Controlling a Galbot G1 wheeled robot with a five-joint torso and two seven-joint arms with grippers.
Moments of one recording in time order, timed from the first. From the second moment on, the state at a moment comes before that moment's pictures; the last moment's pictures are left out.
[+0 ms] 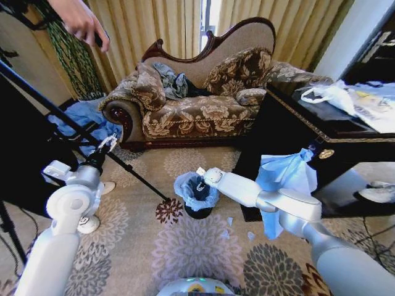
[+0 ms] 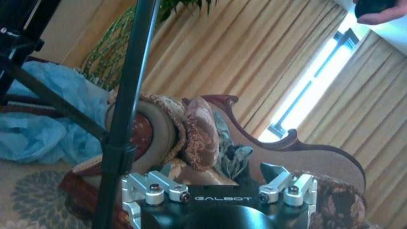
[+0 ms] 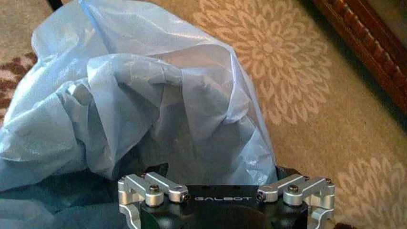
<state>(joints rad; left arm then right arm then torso) 1.14 -1.01 -0.82 -2.18 -1.27 0.24 -0.43 0.02 1.37 -1.01 0.86 0.70 -0.69 -0.11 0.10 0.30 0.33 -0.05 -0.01</state>
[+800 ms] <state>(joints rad) 1.21 -1.02 -0.86 -2.24 -1.27 0.23 -0.43 0.06 1.40 -0.97 0.78 0.65 -0.68 -0.17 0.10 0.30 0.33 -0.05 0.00</state>
